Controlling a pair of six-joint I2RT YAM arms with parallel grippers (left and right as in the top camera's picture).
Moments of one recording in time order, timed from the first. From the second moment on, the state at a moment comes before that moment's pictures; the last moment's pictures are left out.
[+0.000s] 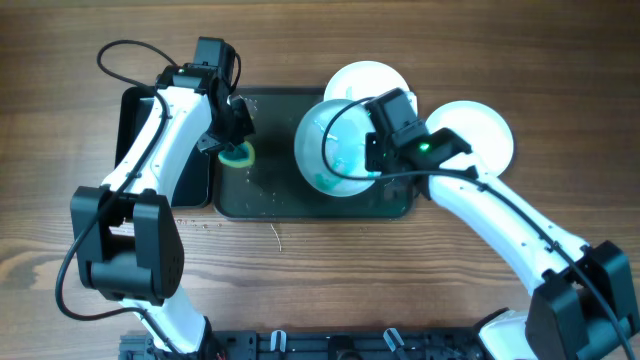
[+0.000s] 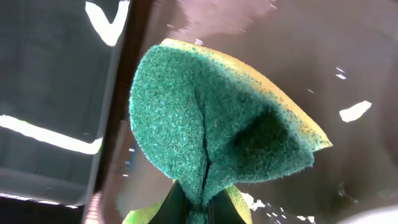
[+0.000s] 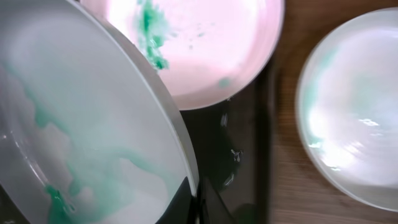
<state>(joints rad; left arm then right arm) -0.15 1.88 1.48 -1.00 0.02 -0.48 0.54 1.60 1.15 -0.66 0.26 0.45</state>
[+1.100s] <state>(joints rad) -0.15 1.88 1.48 -0.99 0.14 -0.43 0.98 1.59 1.17 -0.44 1.29 0.15</state>
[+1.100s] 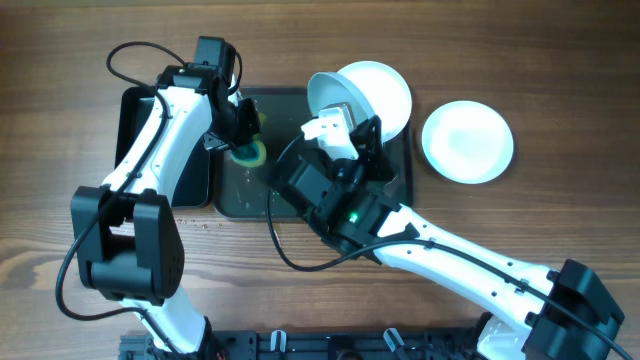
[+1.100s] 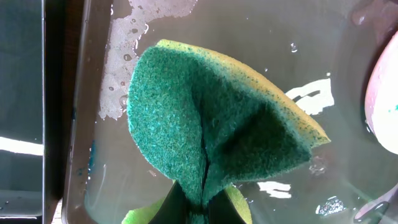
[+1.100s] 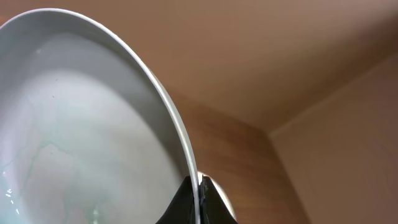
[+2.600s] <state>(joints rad) -0.15 1.88 1.48 -0.98 0.14 -0.43 0.53 1.86 1.23 -0.45 -0.33 0.26</state>
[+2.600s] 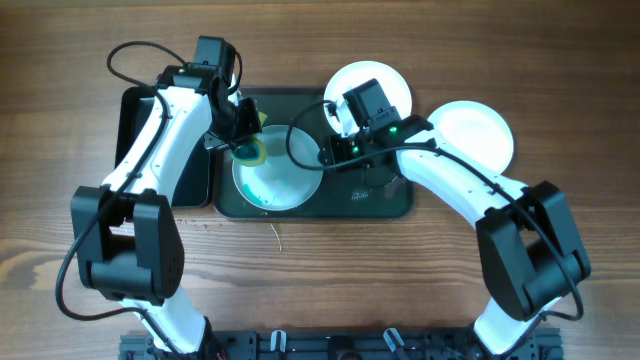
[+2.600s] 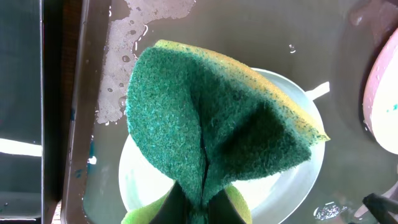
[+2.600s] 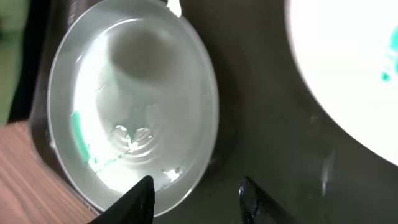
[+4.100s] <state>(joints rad) -0.15 1.88 1.48 -0.98 0.14 -0.43 0.53 2.16 1.49 -0.51 -0.30 0.26</state>
